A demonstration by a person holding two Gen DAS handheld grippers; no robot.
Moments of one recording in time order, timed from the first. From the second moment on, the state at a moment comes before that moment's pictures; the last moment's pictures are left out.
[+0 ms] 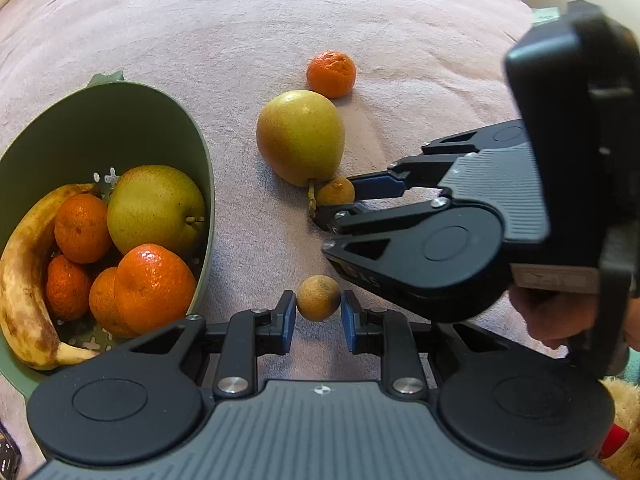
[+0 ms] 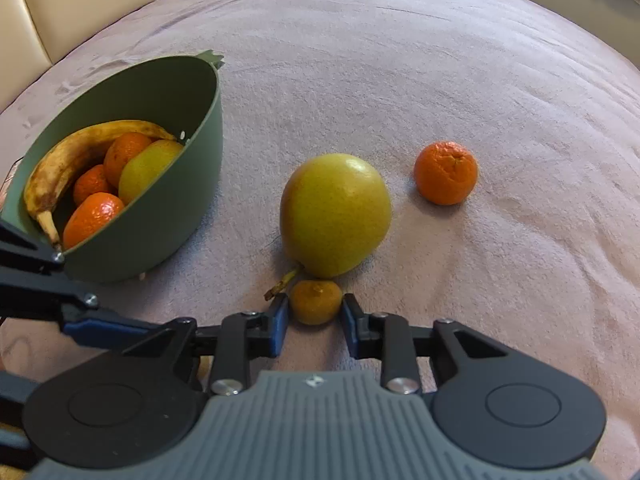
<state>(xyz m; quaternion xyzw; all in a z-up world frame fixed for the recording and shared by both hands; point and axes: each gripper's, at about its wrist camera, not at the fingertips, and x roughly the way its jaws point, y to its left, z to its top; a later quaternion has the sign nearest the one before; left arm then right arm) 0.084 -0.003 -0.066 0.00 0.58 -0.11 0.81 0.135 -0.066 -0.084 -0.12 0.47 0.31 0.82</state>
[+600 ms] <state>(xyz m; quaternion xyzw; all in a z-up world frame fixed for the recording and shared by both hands) 0.079 0.000 -0.059 0.00 0.57 -0.12 0.81 0.125 -0.068 -0.069 -0.14 0.48 0.29 0.81</state>
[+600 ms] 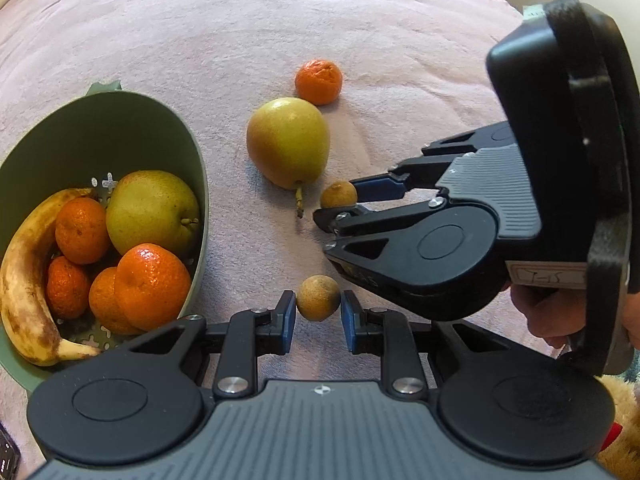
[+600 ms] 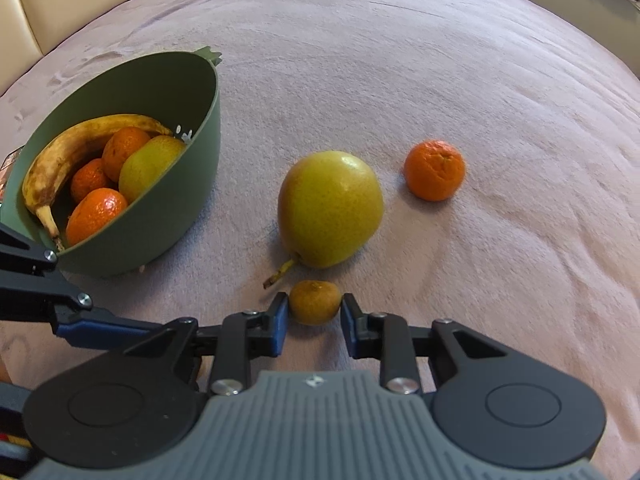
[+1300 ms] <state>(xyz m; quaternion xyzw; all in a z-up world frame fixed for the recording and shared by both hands) 0.058 0.031 -0.004 -0.04 0.51 -0.09 0.85 0.099 -0.090 -0.014 -0.13 0.44 0.27 0.85</state>
